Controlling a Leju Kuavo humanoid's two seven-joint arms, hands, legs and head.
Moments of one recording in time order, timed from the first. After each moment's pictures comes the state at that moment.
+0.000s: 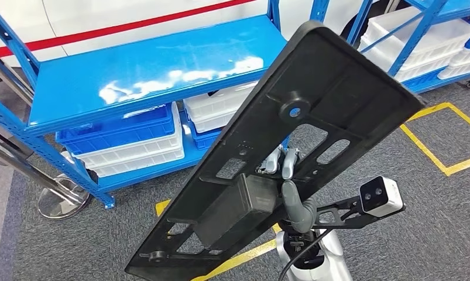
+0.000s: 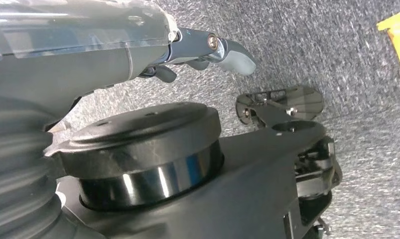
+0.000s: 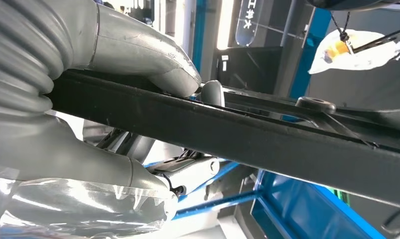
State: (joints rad) left arm -0.11 -0.22 1.20 -0.19 -1.17 0.08 -0.02; right arm -0.17 0.19 0.36 -1.68 -0.55 0.65 -0.43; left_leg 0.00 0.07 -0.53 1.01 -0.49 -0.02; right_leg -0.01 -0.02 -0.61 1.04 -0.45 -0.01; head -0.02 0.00
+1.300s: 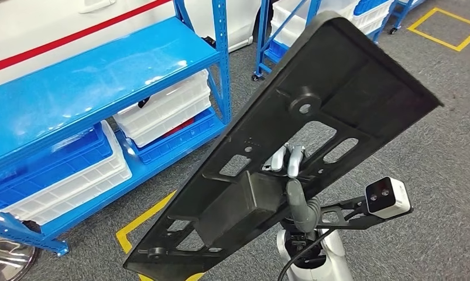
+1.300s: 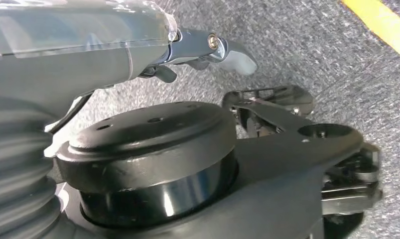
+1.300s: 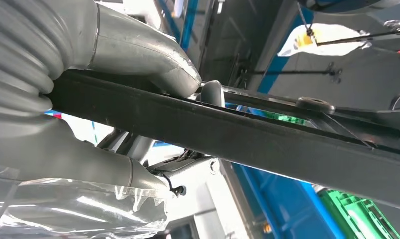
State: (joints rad) left arm -0.11 -0.21 1.19 -0.19 -1.17 0.08 -0.02; right arm -0.17 0.22 0.34 -1.71 -0.54 0.65 -0.42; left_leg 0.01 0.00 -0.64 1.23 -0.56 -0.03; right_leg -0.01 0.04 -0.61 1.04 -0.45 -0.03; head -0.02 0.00
